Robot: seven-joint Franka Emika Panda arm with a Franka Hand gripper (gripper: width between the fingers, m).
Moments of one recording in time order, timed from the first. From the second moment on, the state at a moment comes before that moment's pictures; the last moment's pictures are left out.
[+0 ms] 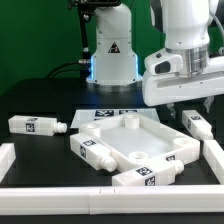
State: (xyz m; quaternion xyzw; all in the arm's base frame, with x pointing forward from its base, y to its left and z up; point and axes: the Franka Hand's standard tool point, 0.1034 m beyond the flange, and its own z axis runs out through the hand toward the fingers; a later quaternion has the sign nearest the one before) arm 0.368 0.151 0.028 -0.99 -0.02 0.07 0.07
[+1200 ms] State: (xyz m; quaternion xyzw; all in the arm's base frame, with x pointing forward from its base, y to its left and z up) arm 0.475 0.088 0.097 -0.99 0.06 0.07 0.09
